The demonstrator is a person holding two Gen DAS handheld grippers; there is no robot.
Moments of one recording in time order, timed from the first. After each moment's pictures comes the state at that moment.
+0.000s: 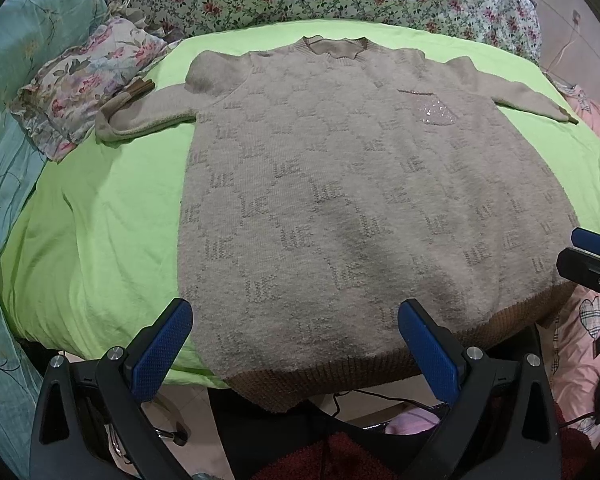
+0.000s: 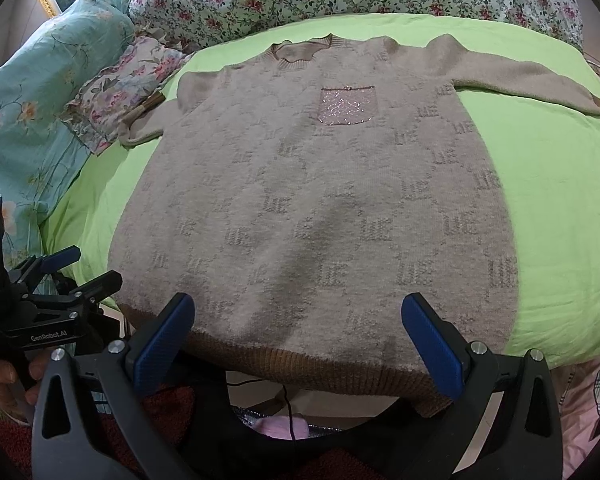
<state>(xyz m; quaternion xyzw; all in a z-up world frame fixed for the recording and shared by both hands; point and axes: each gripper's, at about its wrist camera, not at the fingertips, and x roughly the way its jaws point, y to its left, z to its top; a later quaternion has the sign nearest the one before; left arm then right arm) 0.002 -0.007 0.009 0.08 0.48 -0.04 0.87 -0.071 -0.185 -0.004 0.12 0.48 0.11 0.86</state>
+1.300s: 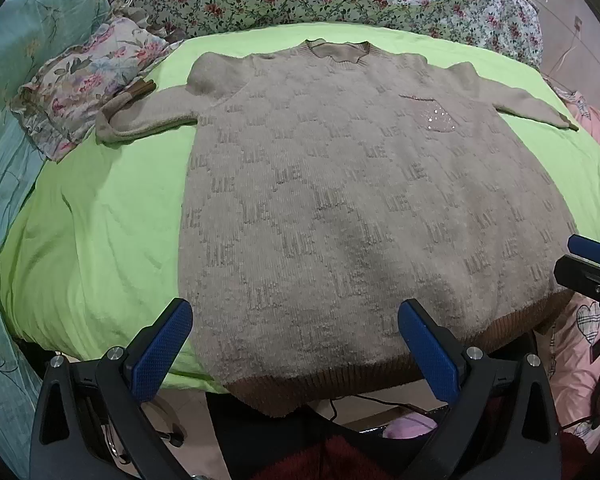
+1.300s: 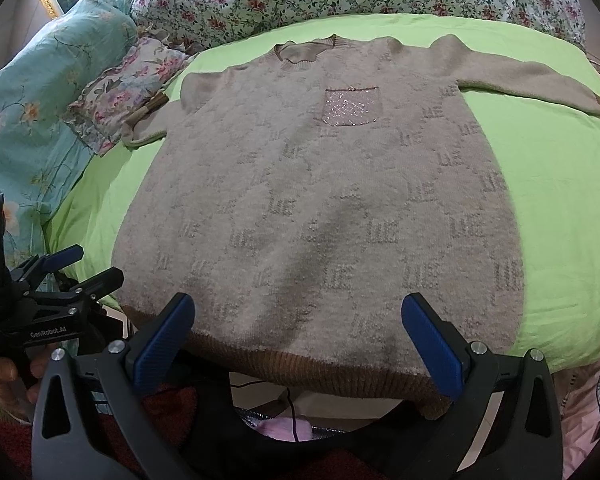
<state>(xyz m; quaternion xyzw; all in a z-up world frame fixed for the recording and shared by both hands) 0.004 -0.003 0.009 0.04 0.48 -0.06 0.87 -0.069 -0.182 -0.002 0.12 0.48 0.11 0.86</state>
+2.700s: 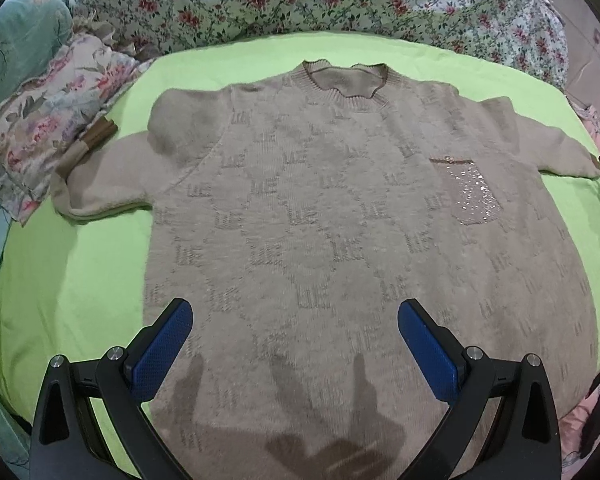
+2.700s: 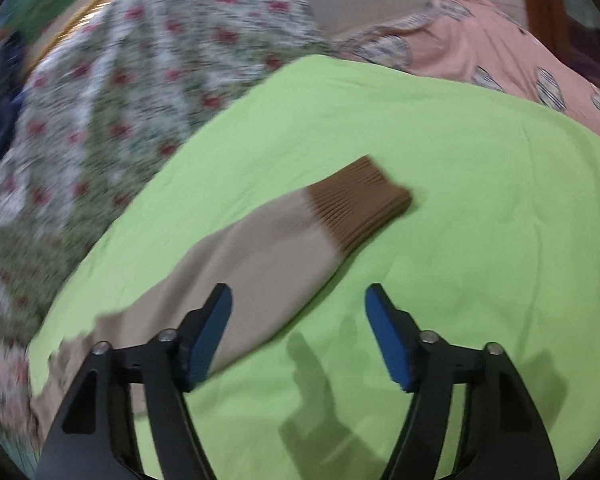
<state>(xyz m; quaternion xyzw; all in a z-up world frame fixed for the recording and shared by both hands) 0.159 -0.033 0.011 0.04 0.49 -0.05 0.87 0.101 -0.656 -0.016 0.36 0.33 -0.22 0.85</state>
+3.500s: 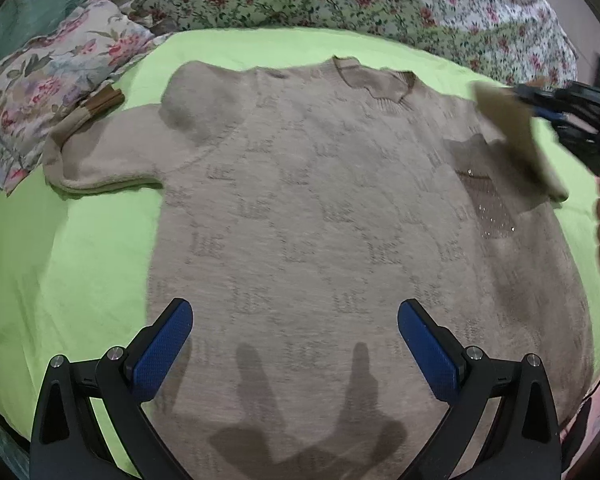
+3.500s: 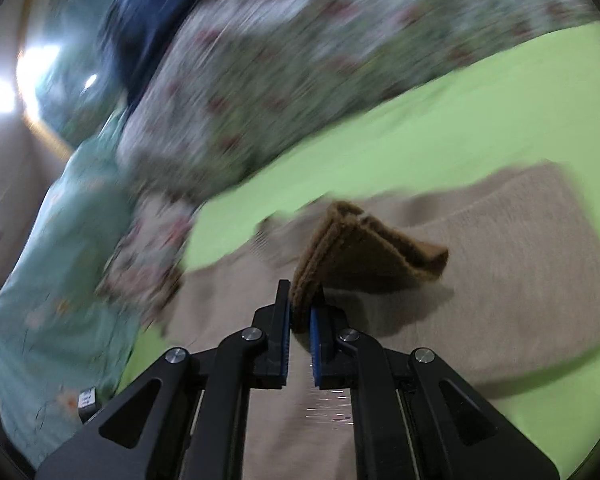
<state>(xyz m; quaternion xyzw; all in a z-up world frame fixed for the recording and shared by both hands) 0.167 0.010 -0.001 -0.01 0.48 -0.06 0.88 0.205 -0.256 0.011 0.30 0.36 0.23 0.85</state>
